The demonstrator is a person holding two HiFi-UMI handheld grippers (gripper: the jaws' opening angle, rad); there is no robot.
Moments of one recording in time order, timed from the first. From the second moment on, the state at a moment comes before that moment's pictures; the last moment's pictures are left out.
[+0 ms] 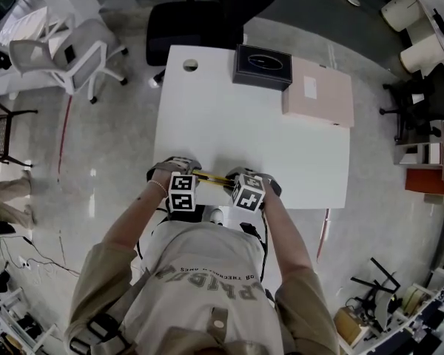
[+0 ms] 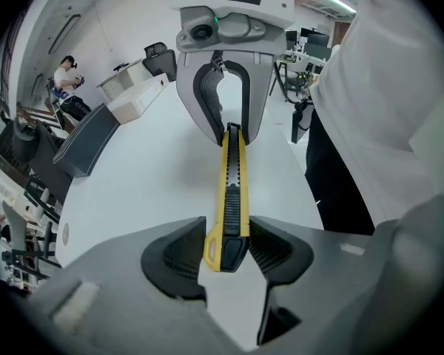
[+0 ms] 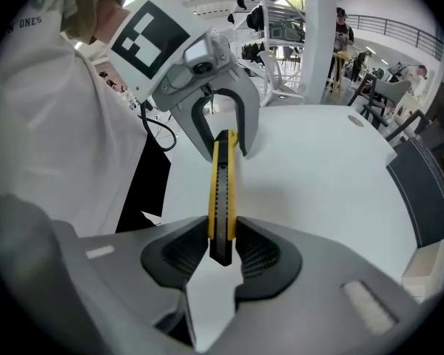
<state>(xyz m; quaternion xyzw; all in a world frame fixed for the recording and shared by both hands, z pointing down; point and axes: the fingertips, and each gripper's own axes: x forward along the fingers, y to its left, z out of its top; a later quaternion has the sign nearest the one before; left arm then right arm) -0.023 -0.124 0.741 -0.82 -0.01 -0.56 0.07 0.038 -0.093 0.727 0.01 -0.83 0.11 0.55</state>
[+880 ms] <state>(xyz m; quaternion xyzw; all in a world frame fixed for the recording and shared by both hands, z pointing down) -0.023 -0.125 0.743 -0.81 -0.02 -0.58 0.08 0.037 -0.093 0.747 0.00 -0.82 0.11 0.56</state>
